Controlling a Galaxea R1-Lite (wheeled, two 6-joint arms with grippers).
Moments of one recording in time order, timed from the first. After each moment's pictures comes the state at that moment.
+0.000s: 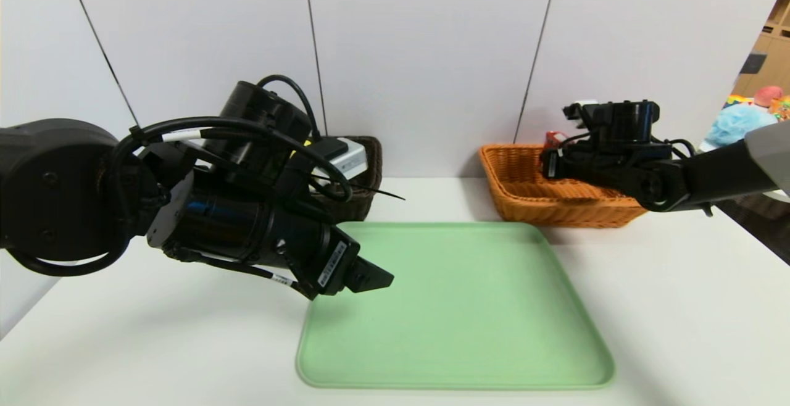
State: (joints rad) left arm -0.65 1.66 -1.23 0.28 -0.17 0.06; right arm 0.08 2.16 -1.38 -0.45 0.00 -0.03
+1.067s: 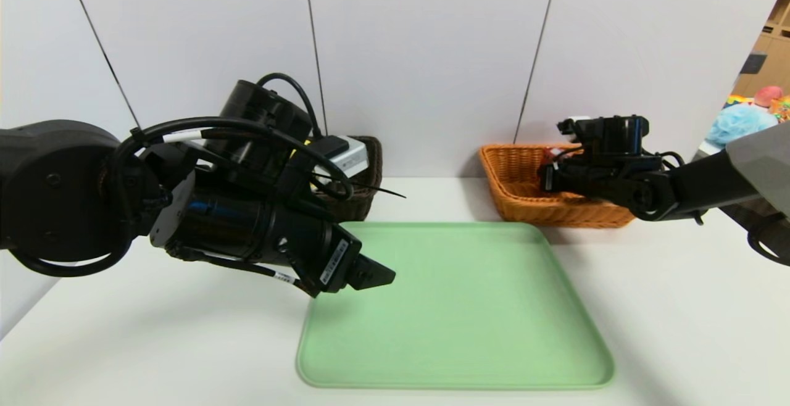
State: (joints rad) left arm -0.65 1.66 -1.22 0.26 -0.18 0.06; right arm 0.07 2.19 -1.36 -0.44 0.00 -0.03
